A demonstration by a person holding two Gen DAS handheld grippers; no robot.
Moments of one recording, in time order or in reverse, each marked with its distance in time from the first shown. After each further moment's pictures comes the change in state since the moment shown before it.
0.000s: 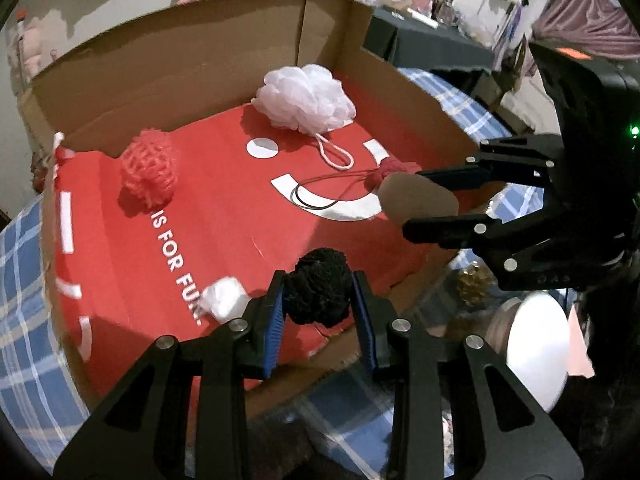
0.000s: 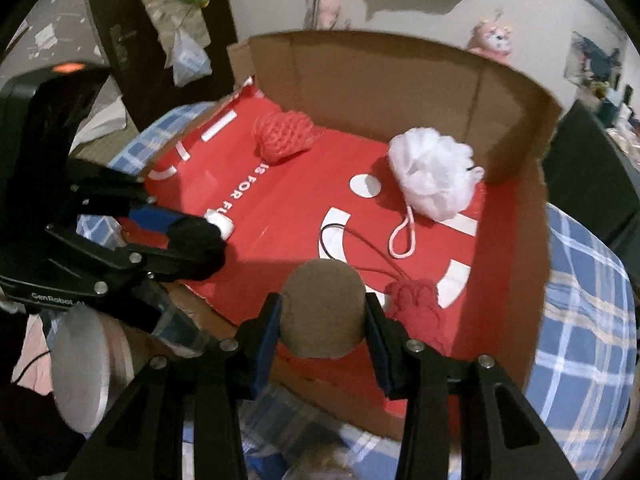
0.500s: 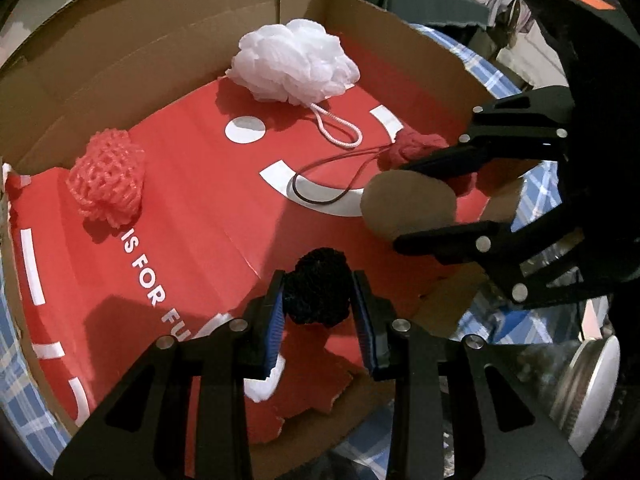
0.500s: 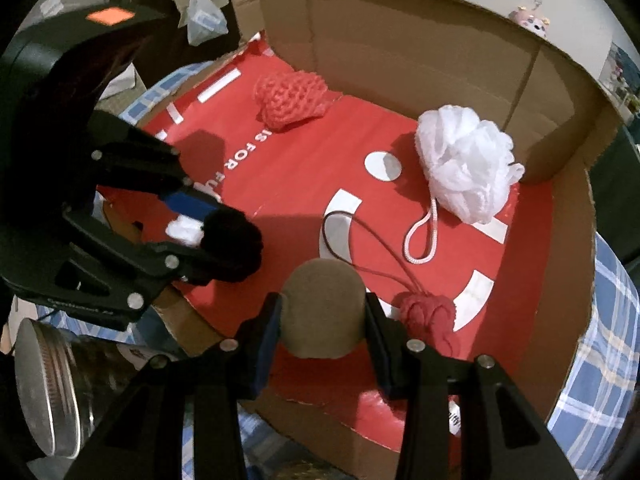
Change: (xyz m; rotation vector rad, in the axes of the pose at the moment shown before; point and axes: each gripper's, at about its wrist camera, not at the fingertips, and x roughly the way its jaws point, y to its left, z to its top) left arm 0.047 0.002 0.022 0.084 0.145 0.002; right arm 0.033 -0.005 0.013 -0.083 0.135 0.037
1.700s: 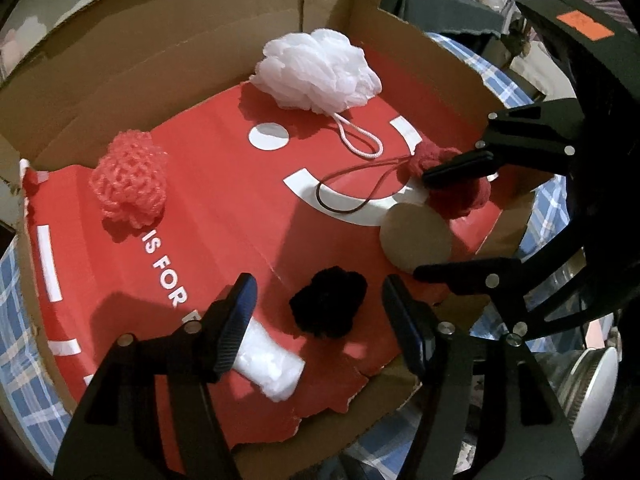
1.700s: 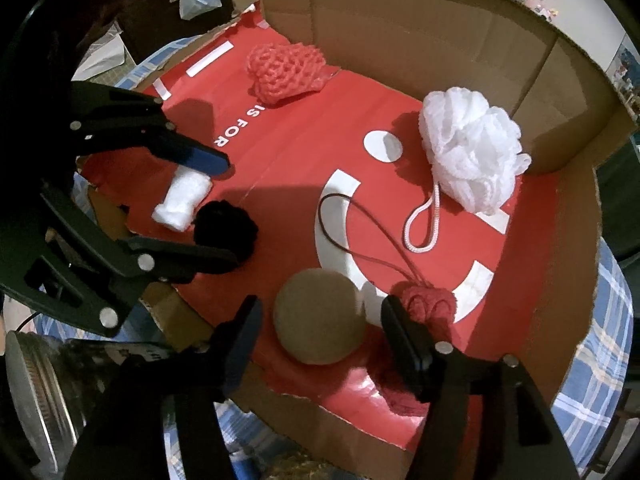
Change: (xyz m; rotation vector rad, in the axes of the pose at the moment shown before) left arm -0.010 0.006 0.003 -0.040 -0.026 0.046; right arm 0.008 0.003 0.010 -0.007 0.095 -0.040
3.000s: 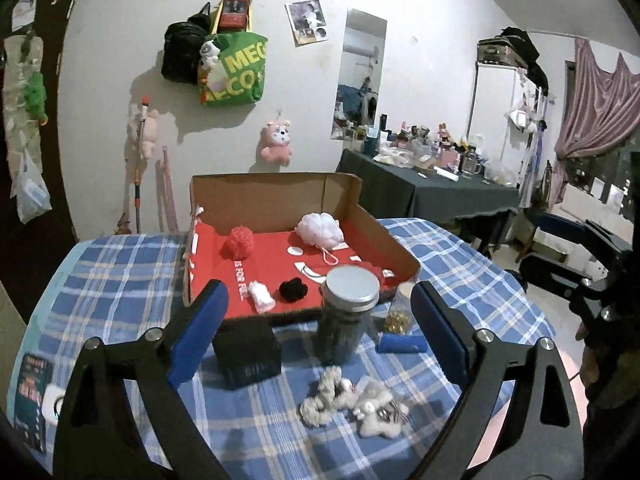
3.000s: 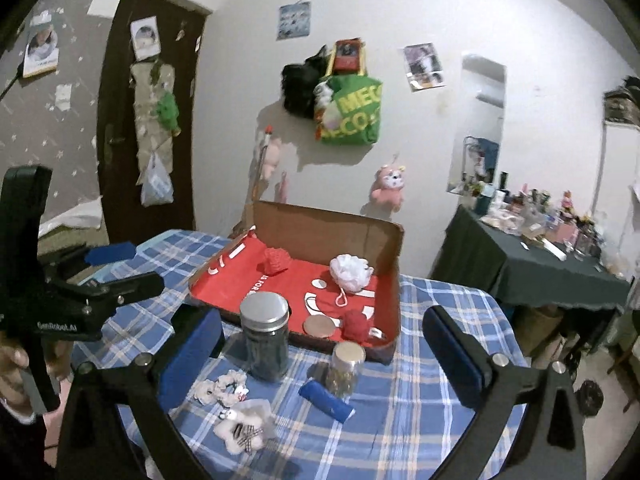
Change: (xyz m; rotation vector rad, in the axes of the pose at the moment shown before) left arm -0.205 -0.130 -0.206 -0.214 -0.756 0.203; right arm -0.225 0.150 -0.204 0.215 -0.793 -0.375
